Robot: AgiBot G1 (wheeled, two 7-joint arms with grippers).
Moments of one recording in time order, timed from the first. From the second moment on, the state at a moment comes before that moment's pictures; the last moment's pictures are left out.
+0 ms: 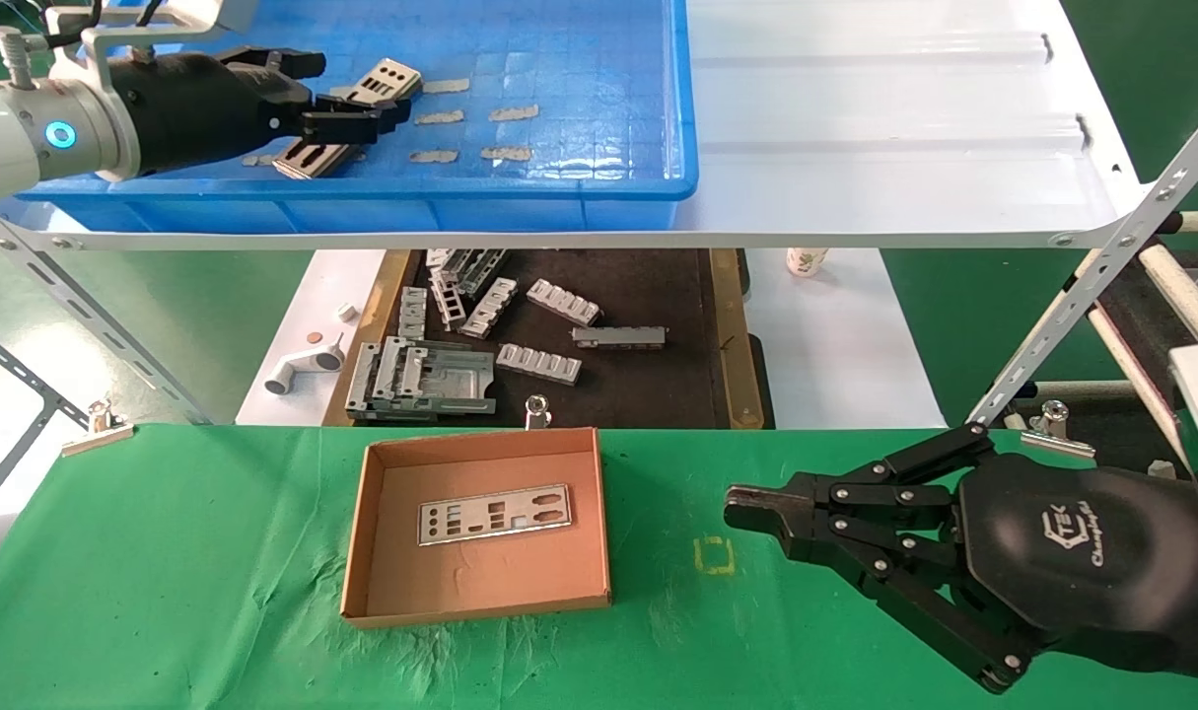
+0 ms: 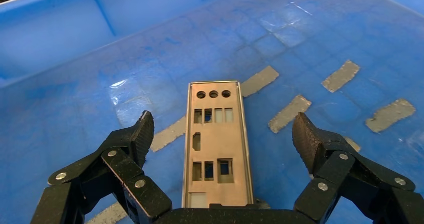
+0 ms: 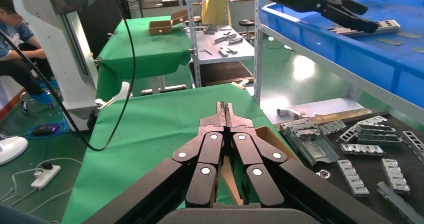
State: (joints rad) left arm -1.96 1.12 0.51 -0.02 1.32 0.91 0.07; right arm 1.11 -0.55 -0.43 1.25 -0.63 -1.43 0.10
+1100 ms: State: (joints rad) left arm -1.95 1.15 0.51 0.00 1.32 0.86 0.06; right arm 1.11 -0.55 -0.43 1.25 -0.63 -1.43 0.10
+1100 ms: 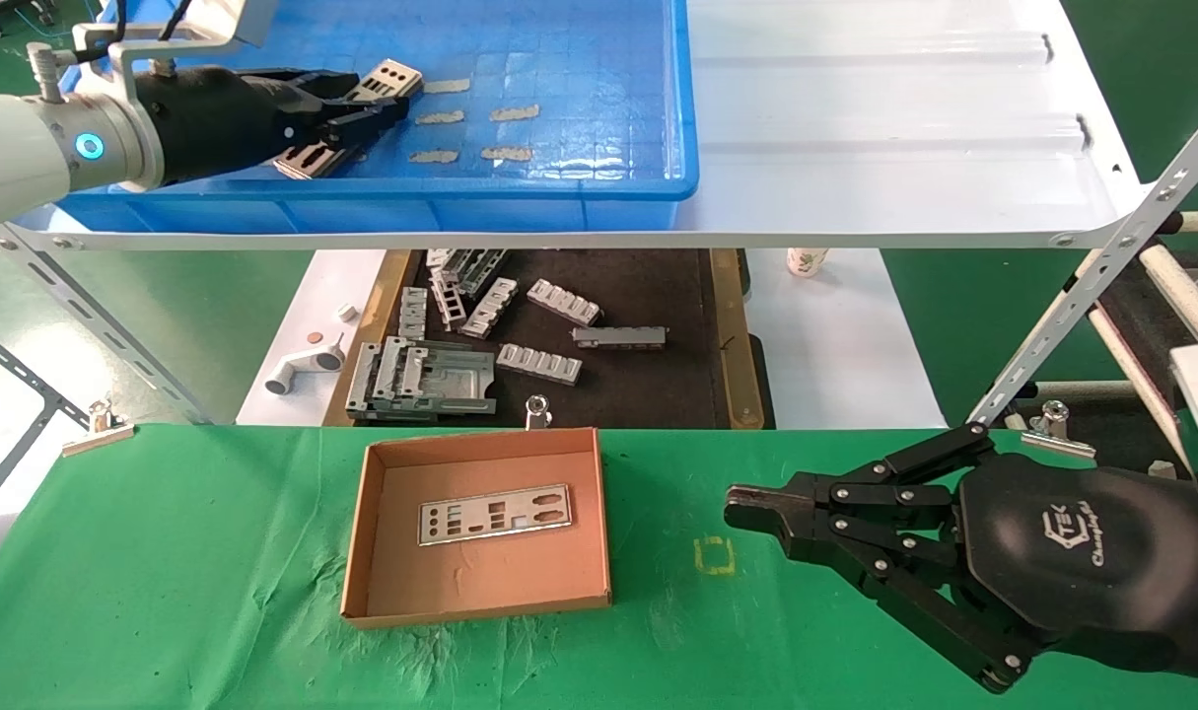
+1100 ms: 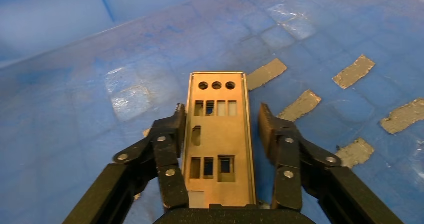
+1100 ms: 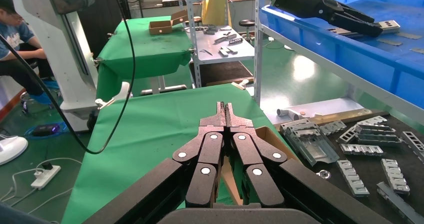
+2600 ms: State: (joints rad) left arm -1.95 1.15 0.51 0.00 1.33 0.84 0.08; right arm 1.11 -0.55 -0.43 1.25 -0.63 -1.43 0.10
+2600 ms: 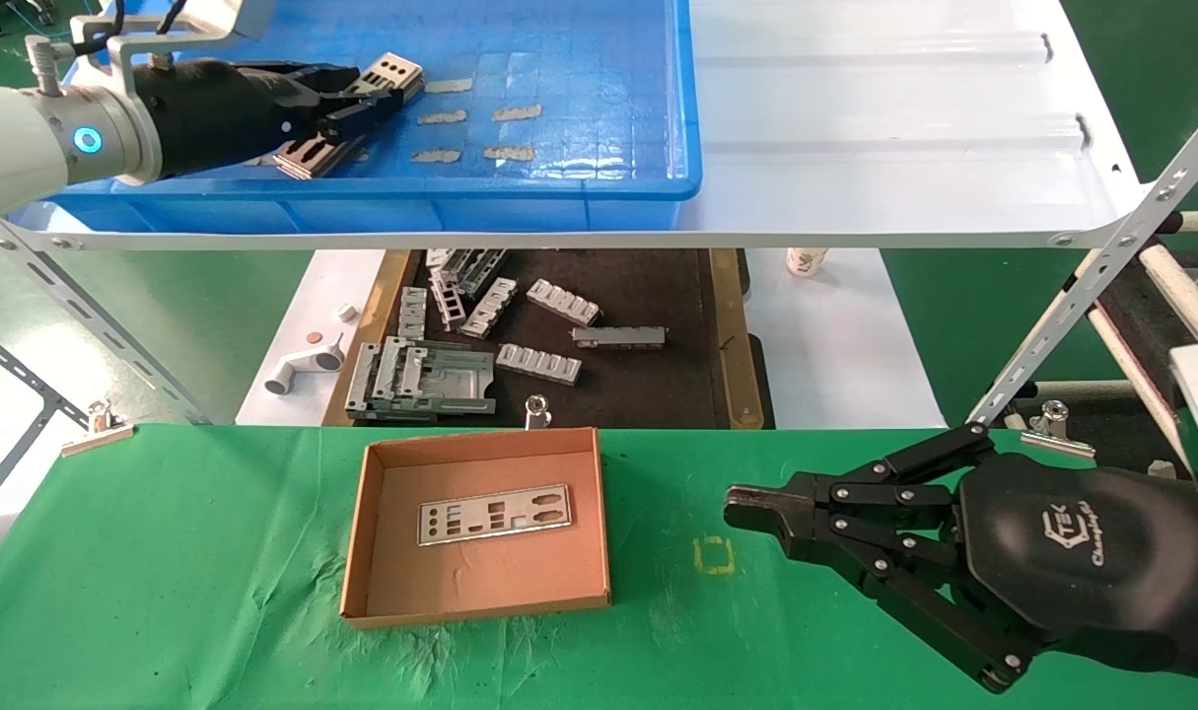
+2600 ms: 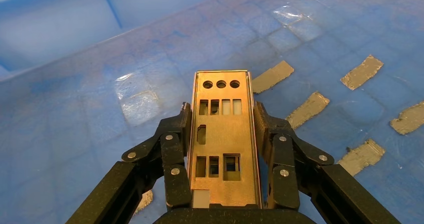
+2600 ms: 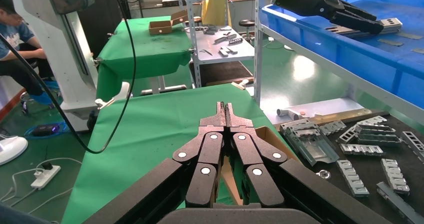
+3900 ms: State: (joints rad) left arm -1.95 1.15 0.51 0.00 1.33 0.85 0.09; right arm 1.11 -0.55 -0.43 1.25 -0.63 -1.43 0.10
